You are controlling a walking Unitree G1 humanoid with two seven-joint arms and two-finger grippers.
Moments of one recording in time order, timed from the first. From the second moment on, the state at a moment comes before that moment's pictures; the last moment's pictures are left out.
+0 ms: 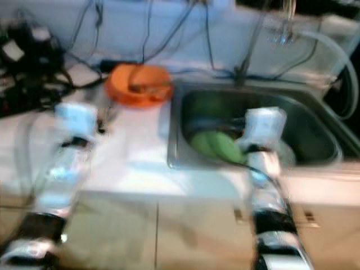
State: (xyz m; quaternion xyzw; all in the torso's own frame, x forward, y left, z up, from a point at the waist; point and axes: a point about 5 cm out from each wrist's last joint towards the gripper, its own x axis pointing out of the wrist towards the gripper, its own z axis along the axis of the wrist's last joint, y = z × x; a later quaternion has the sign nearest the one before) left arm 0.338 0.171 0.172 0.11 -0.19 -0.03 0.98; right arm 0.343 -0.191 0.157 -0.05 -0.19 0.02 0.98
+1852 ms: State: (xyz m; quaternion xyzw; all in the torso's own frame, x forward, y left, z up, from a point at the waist) left arm 0.410 0.138 0.200 0.04 0.05 -0.17 0.98; right arm 0.302 -0.189 0.150 -0.05 -0.20 0.01 0.98
